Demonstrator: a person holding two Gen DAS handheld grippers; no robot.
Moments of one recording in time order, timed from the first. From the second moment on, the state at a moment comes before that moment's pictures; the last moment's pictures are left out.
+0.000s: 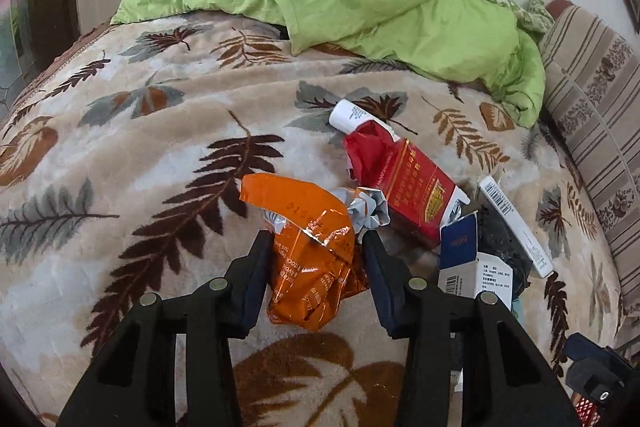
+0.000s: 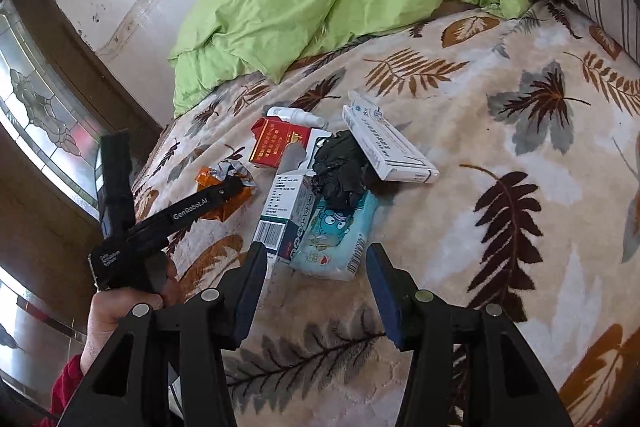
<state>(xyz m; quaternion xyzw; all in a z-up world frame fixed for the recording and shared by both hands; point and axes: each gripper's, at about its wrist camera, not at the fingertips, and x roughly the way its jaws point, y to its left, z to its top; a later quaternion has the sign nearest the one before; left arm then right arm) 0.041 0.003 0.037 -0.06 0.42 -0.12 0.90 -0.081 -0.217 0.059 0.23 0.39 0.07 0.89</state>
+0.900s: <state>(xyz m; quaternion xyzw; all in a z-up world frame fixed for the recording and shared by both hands) 0.012 0.038 0.066 -0.04 0.37 -0.12 0.92 -0.031 -0.145 0.066 0.11 0.35 0.05 0.93</state>
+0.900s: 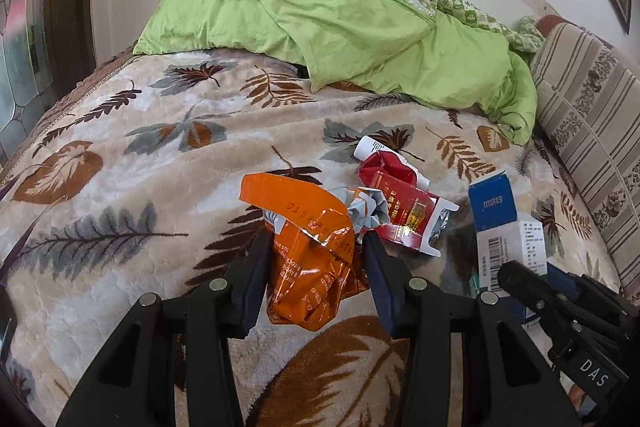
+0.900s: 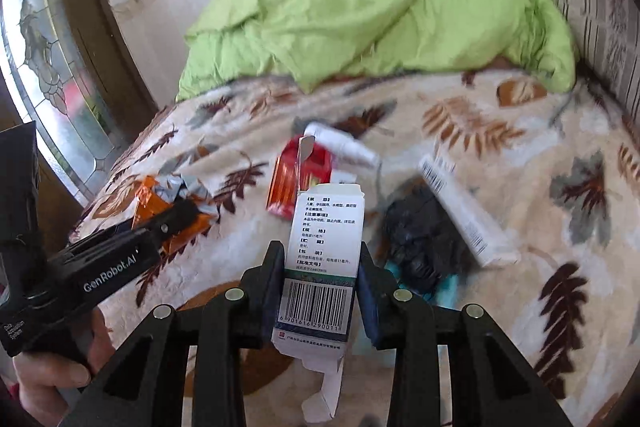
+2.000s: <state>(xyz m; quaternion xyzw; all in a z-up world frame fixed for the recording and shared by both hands) 0.001 0.016 0.063 -0.01 0.36 -0.12 0.92 -0.030 -0.153 0.073 0.05 0.33 -0.01 0.94</state>
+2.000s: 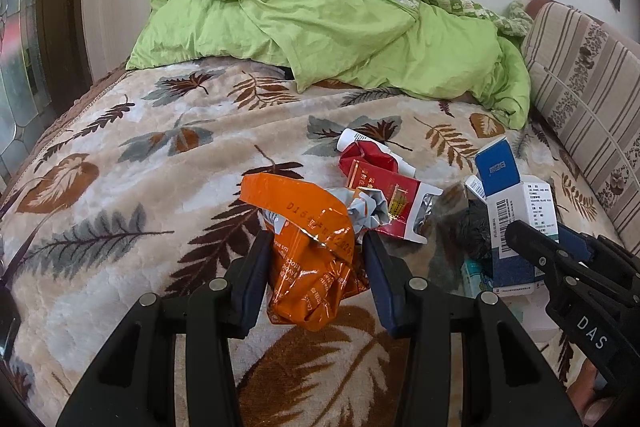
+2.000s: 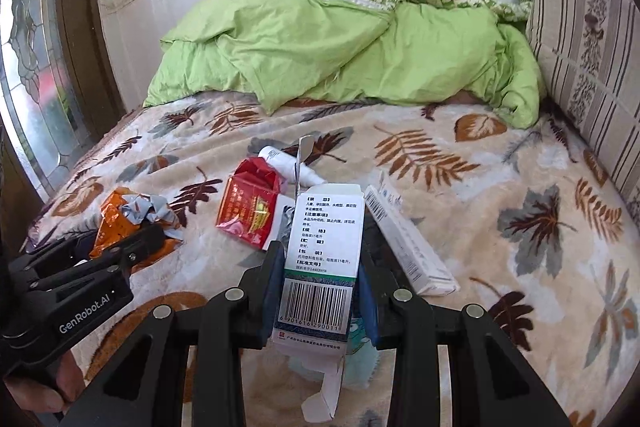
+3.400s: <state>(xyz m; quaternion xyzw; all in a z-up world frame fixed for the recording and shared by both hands) -0.006 0.011 0.065 0.02 0.34 -0.10 0.93 -0.029 -0.158 0.071 0.06 0.35 -0.01 0.94</state>
